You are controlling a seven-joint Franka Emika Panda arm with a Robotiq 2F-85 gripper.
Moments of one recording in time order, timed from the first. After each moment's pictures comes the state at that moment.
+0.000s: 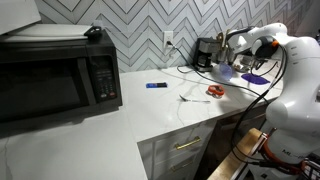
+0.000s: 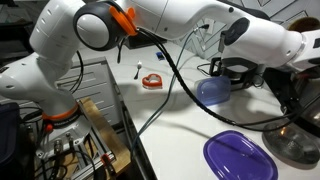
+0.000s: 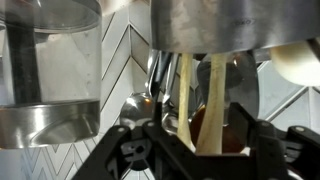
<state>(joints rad) -0.80 0.81 0.03 -1.18 0.91 3.33 -0.82</state>
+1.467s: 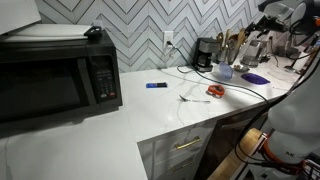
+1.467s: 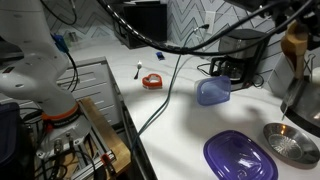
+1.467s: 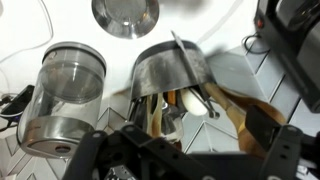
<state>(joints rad) -0.62 0.16 -0.38 -1.58 0.40 2.26 -0.43</state>
